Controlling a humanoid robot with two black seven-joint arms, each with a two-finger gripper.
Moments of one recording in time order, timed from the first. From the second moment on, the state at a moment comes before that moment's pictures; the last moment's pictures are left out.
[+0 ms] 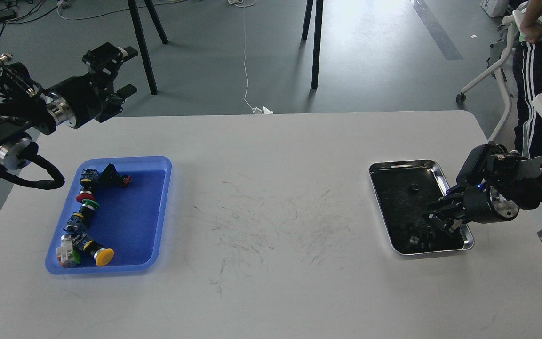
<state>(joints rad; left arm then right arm) -1.08 0.53 0.03 -0.55 0.21 -0.44 -0.49 1.43 -0.60 -1.02 1.07 -1.46 -0.15 0.42</state>
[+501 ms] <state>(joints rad) -1.06 0.58 -0.05 -0.55 0.17 -0.47 -0.49 1.43 -0.62 -0.82 1.07 -1.43 -0.15 0.42</state>
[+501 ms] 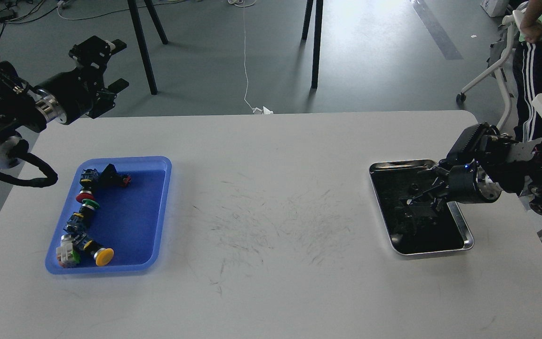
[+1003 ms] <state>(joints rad) -1.03 0.61 -0.16 -0.55 0.13 -0.49 -0.49 1.41 -0.57 -0.35 0.97 -0.83 -0.15 0.41</state>
